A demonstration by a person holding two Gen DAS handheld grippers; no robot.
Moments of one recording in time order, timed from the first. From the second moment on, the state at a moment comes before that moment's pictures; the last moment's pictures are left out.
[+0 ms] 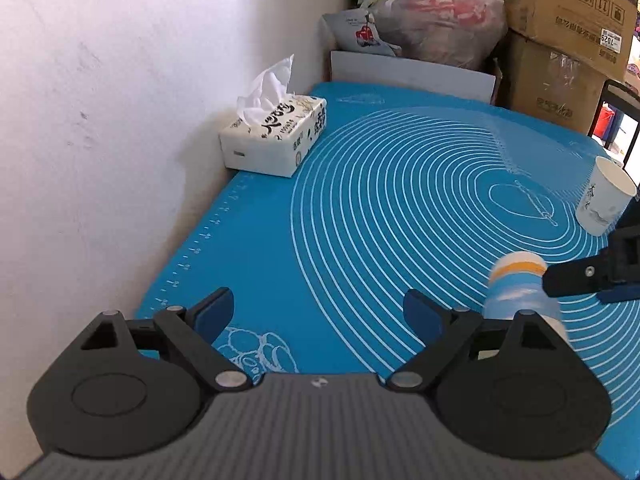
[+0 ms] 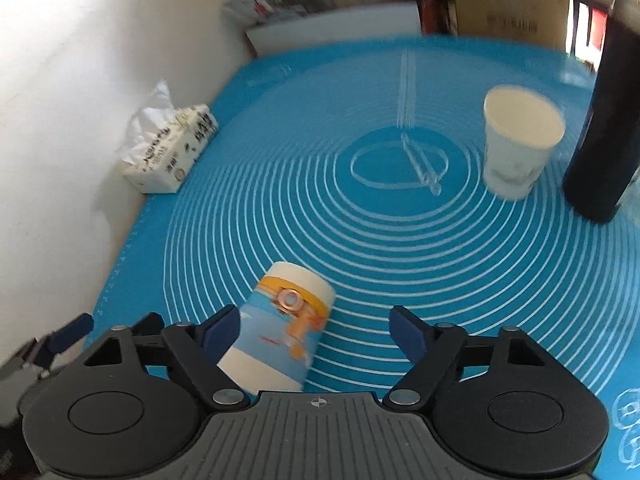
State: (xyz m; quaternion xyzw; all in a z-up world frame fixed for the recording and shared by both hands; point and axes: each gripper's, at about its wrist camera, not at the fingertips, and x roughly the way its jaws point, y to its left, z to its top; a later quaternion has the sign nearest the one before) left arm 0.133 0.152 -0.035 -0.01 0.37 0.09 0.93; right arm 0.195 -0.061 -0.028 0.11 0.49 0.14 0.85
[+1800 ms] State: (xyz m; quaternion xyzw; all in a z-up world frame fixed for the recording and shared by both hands) left arm 0.123 0.139 -0.036 -0.04 0.34 0.07 0.94; right arm 0.134 -0.022 -0.052 -0.08 0.23 0.14 0.96
